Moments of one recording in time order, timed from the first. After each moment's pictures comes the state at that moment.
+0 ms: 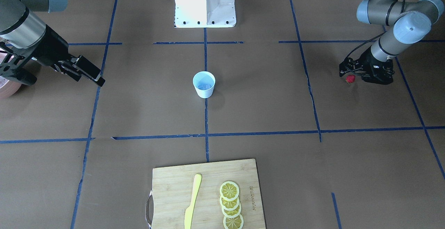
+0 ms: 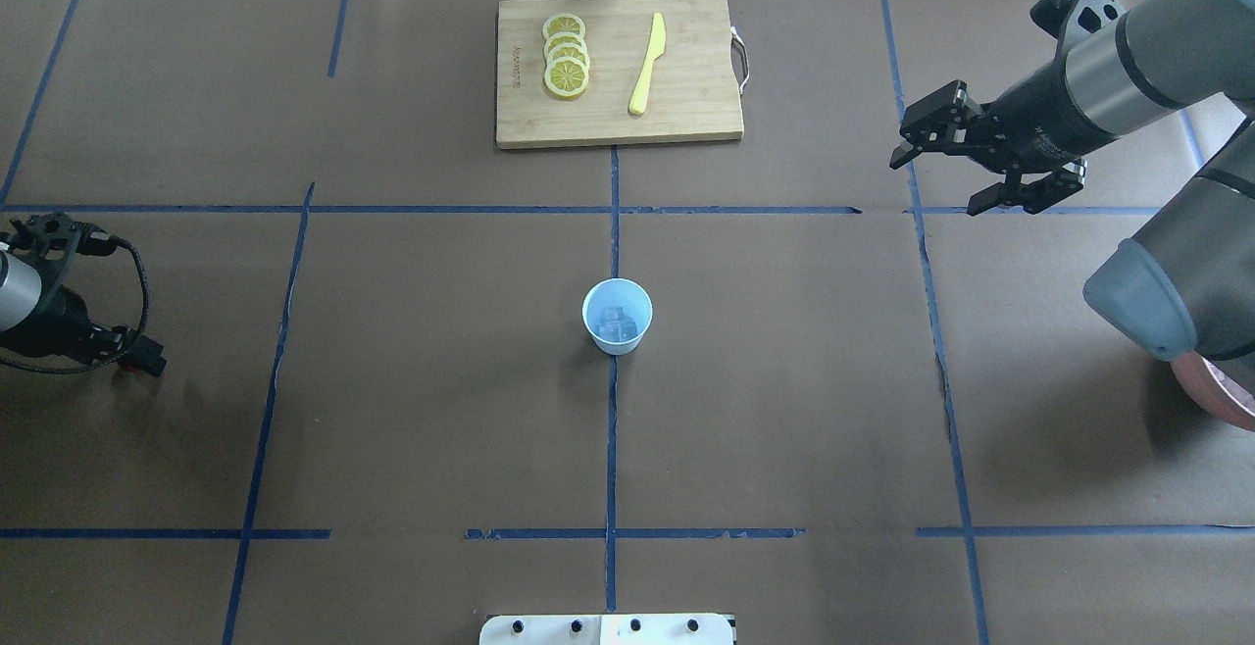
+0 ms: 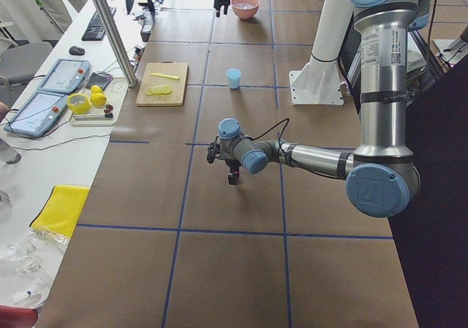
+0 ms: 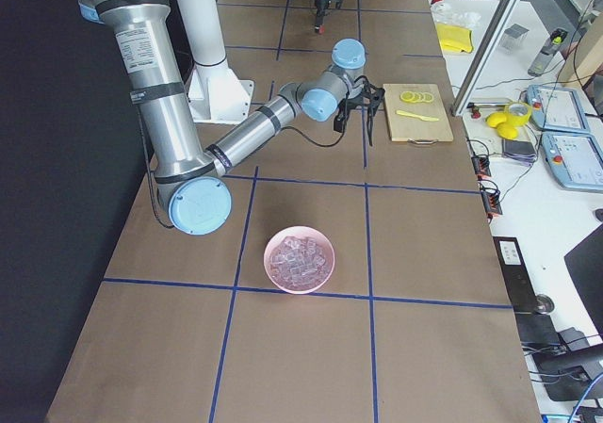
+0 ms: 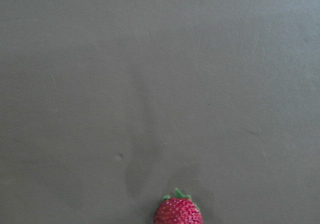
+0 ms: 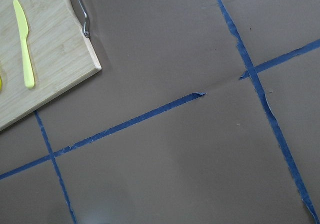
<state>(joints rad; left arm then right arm) -0.85 -1.49 -1.69 -2.09 -2.21 -0.71 0.98 -1.29 1.93 -1.33 2.30 1.40</state>
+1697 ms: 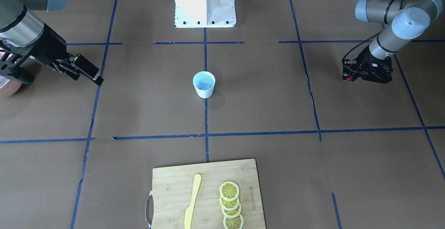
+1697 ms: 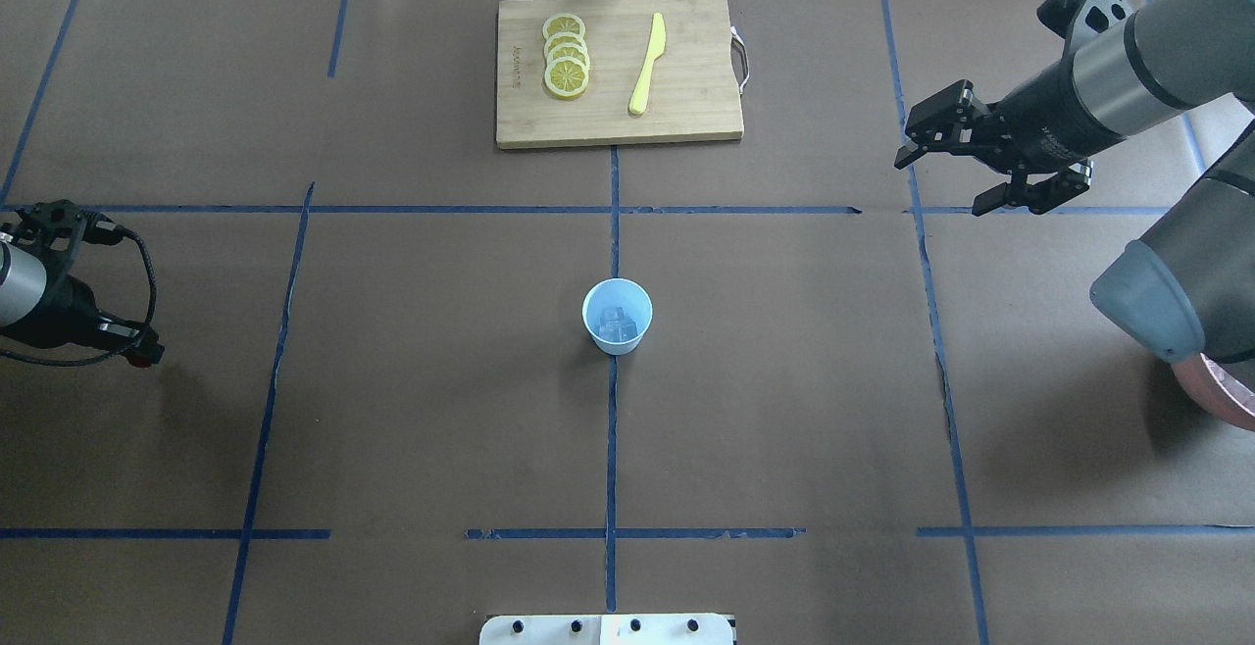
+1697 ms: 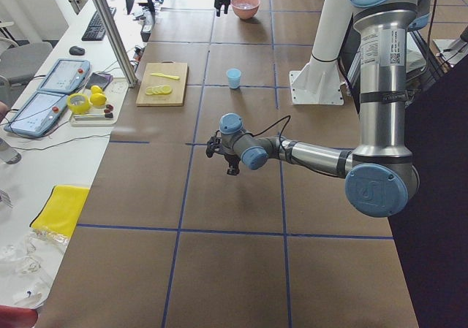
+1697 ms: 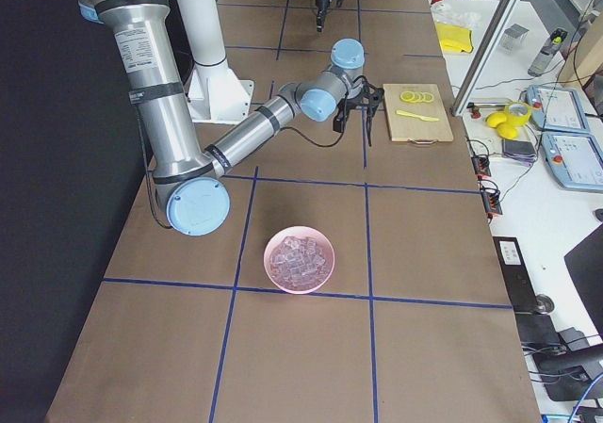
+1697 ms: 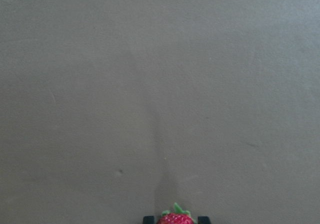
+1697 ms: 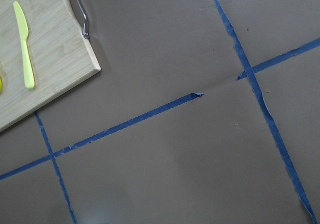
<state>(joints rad) -0.85 -1.50 -1.76 -2.10 -2.19 -0.72 0.98 -1.31 1.95 -1.33 2.30 1.40</state>
